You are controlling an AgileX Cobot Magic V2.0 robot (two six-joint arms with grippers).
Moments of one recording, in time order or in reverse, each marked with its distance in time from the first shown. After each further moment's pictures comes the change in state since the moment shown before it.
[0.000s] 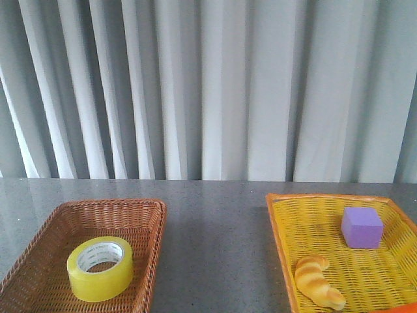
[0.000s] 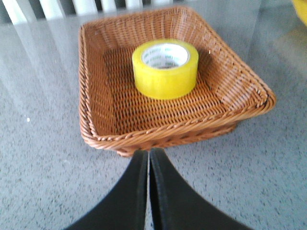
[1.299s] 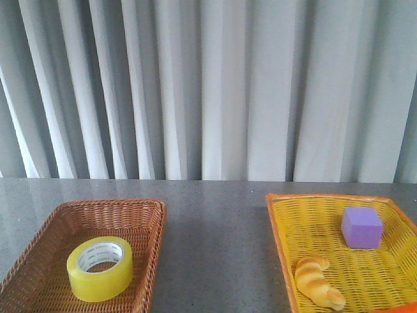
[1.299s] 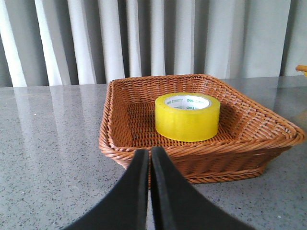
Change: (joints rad) left arm 0.077 -0.335 0.425 0.012 -0.436 -0.066; right arm 0.000 0.000 0.000 0.000 0.007 0.000
